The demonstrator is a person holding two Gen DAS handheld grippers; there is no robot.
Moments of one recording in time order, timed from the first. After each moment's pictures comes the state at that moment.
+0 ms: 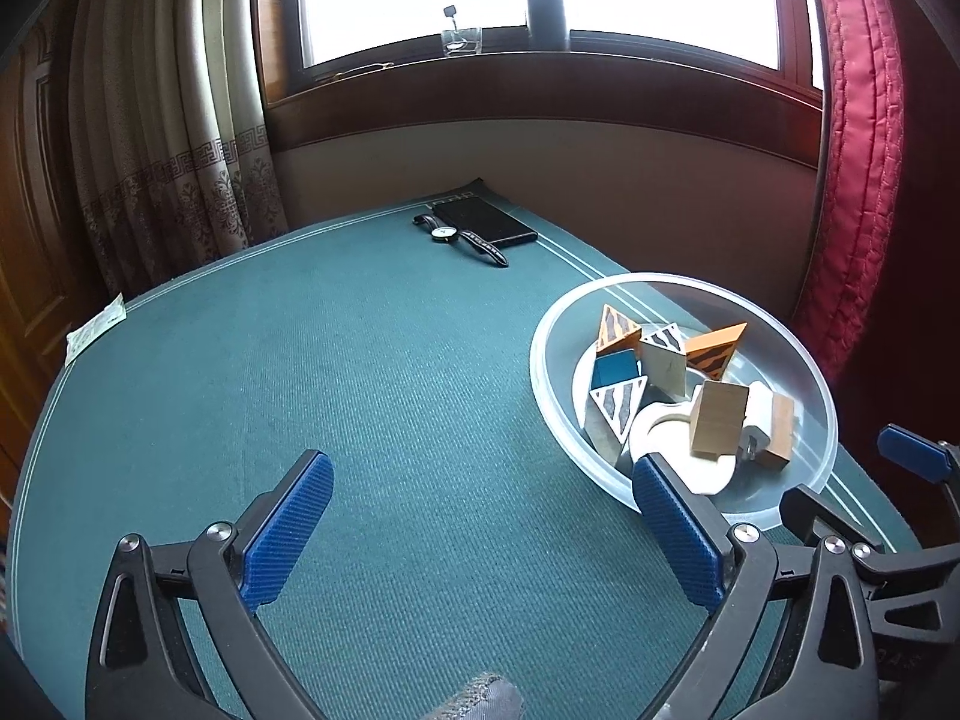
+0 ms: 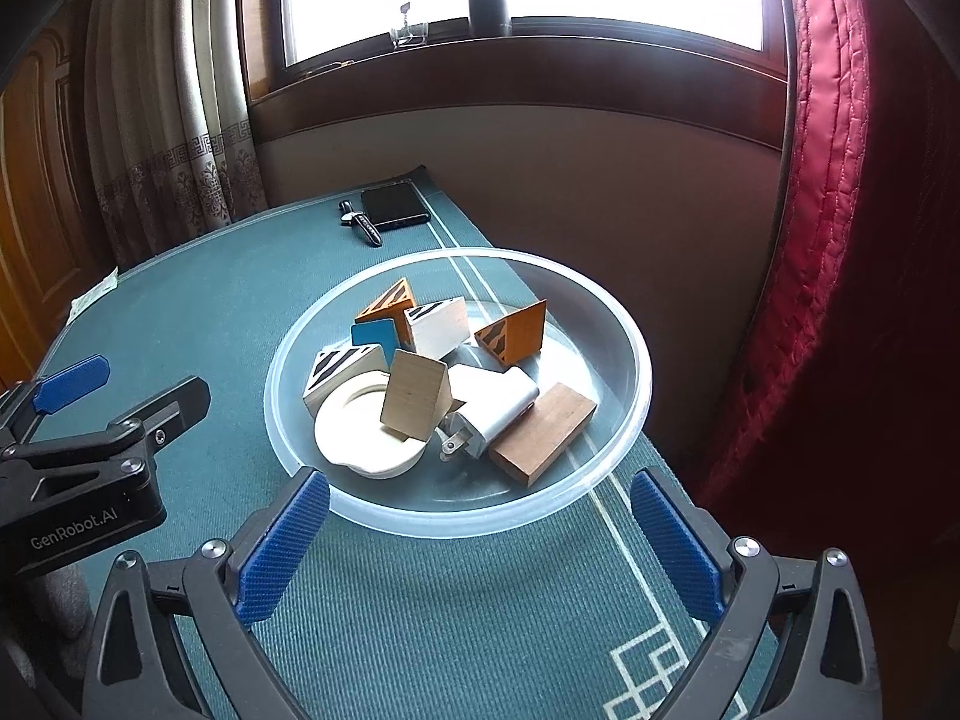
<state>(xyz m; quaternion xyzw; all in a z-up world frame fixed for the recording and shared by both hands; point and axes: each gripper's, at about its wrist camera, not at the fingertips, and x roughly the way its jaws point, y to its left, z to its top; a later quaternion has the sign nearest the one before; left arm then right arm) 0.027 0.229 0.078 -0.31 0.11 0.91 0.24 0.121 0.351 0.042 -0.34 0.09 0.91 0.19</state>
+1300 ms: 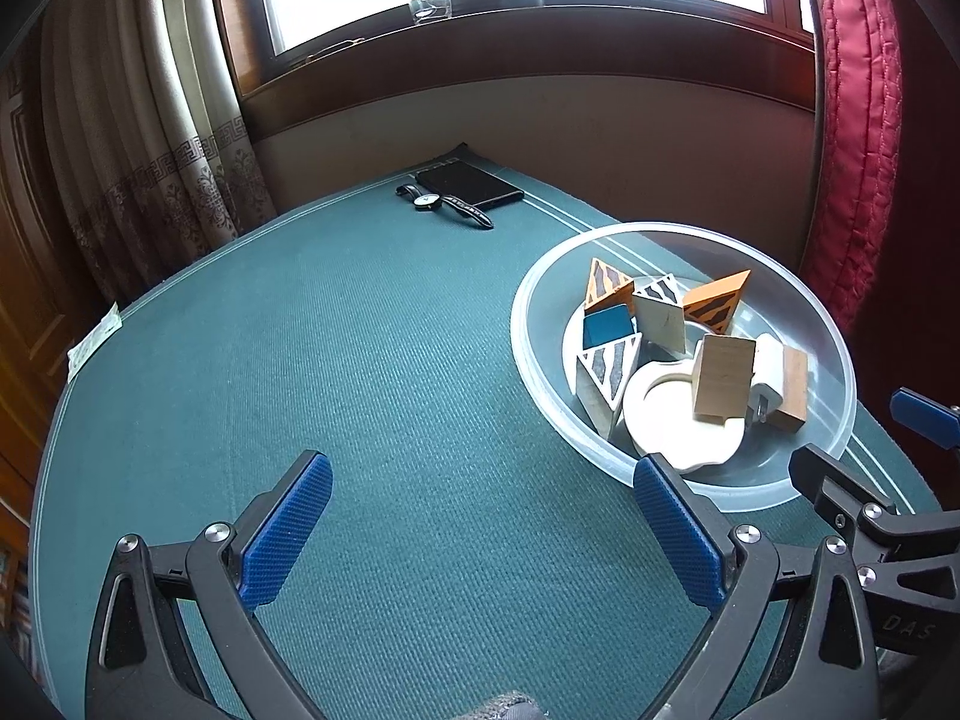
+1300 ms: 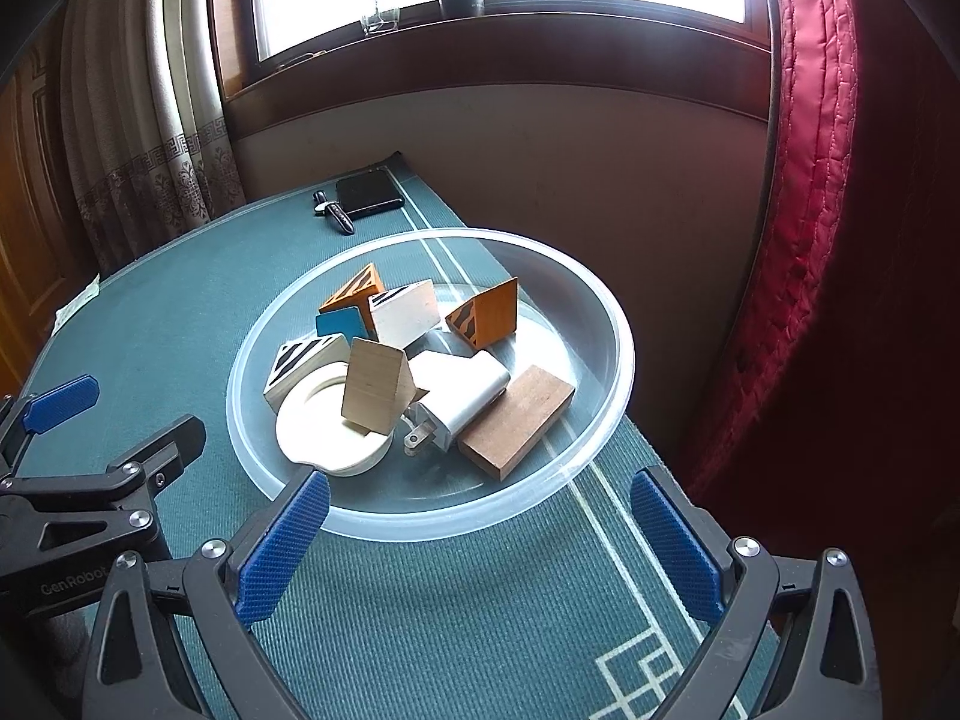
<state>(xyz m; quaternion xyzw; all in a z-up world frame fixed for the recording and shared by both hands) 0.026 0.250 0.064 -0.34 0.16 0.90 0.23 0.116 0.369 0.032 -0.36 0.11 0.91 0.20</state>
